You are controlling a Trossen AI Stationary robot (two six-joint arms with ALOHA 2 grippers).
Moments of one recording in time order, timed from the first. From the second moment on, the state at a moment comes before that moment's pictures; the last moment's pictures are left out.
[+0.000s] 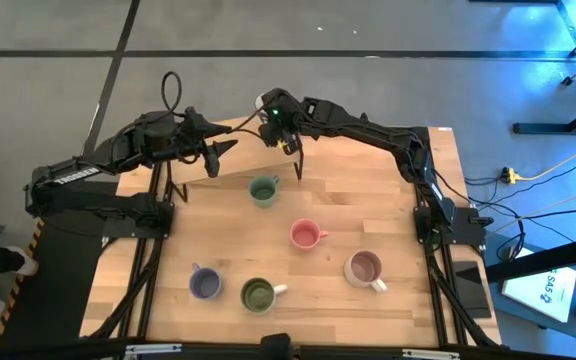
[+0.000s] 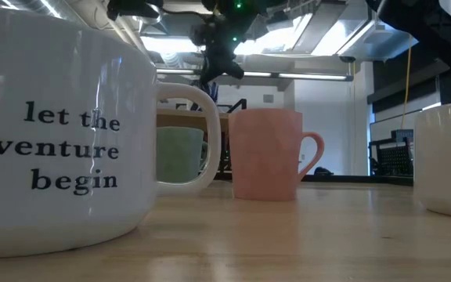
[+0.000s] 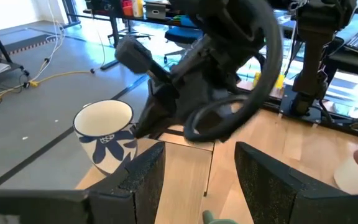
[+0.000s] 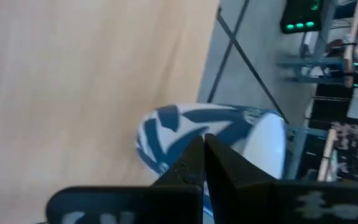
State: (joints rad) left arm 0.33 0.87 1.05 -0.44 -0.17 -0.08; right arm -0.32 2.20 2.29 -0.85 0.29 -1.09
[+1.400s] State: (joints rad) left arm 0.33 0.86 1.05 -0.52 -0.17 -0.16; right arm -0.43 2.19 2.35 -0.92 0.07 -1.31
